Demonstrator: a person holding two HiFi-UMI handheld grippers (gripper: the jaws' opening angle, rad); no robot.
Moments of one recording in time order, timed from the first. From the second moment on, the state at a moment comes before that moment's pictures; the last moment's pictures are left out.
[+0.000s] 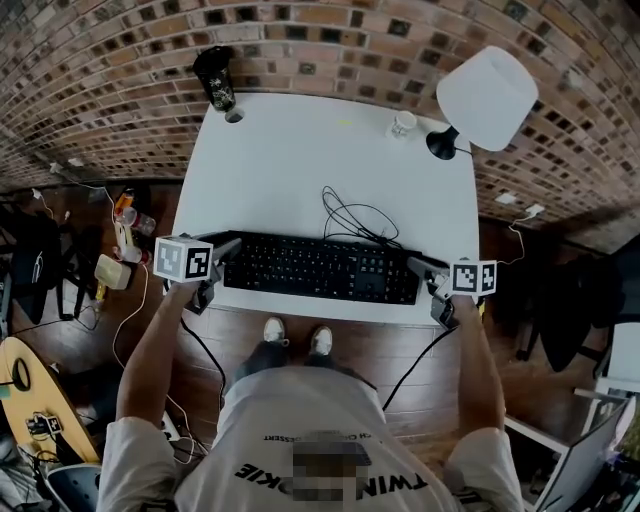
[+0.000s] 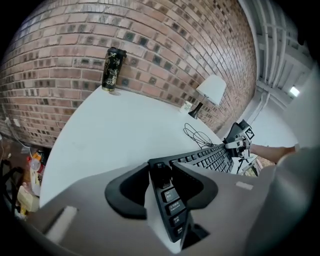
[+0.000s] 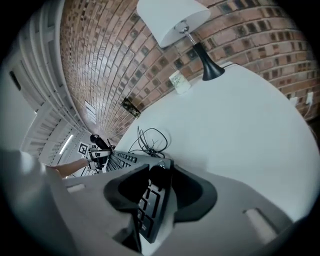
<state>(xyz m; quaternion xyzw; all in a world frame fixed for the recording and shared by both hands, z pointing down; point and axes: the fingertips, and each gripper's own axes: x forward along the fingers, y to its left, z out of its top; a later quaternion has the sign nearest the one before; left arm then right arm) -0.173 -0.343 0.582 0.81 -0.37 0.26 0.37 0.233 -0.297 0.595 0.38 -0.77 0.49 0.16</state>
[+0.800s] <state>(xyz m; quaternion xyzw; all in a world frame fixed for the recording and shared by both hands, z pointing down) -0.184 -0.390 0.505 0.86 -0.43 0.18 0.22 0.229 -0.338 0.511 0.47 -0.82 0.28 0.16</state>
